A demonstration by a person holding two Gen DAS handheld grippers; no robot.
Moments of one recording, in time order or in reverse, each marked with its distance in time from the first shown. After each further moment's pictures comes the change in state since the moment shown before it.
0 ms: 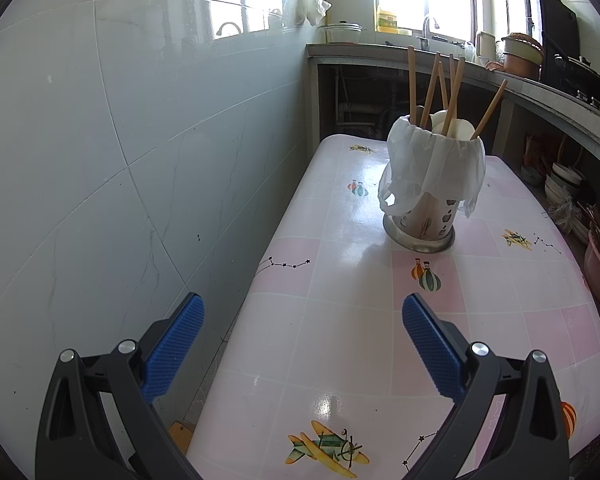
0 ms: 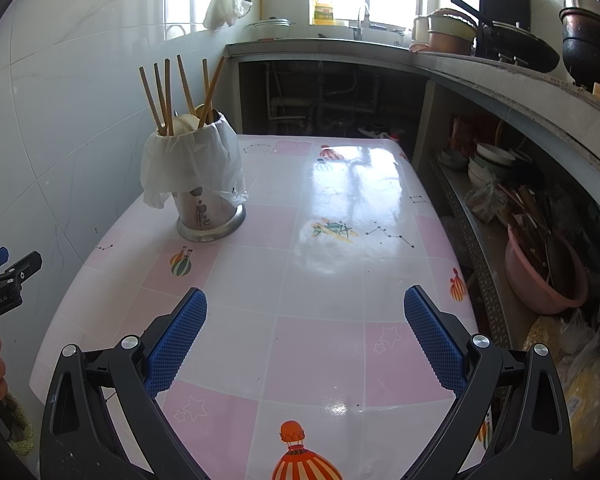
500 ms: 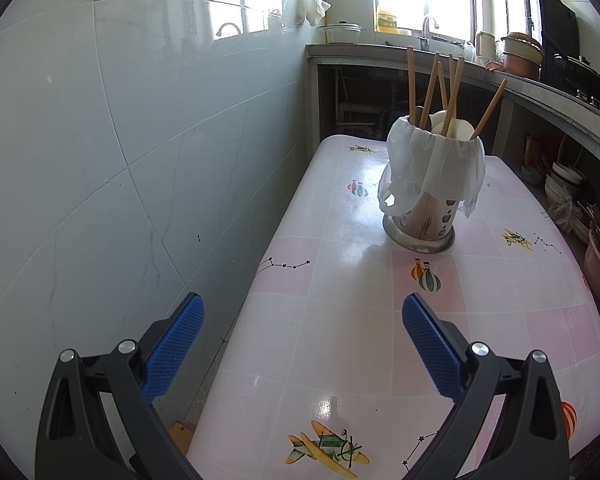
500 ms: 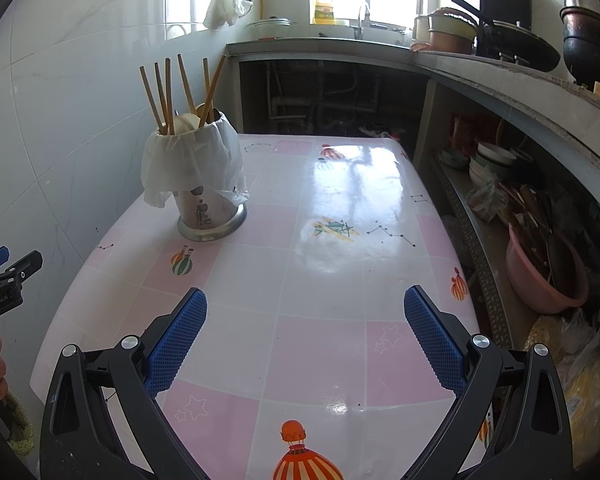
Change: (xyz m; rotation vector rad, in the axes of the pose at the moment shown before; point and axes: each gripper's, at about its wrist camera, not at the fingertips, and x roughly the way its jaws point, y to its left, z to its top) left arm 0.000 -0.001 0.000 0.001 0.000 0.000; right arm 0.000 -0.001 -0.001 -0.001 0.000 0.004
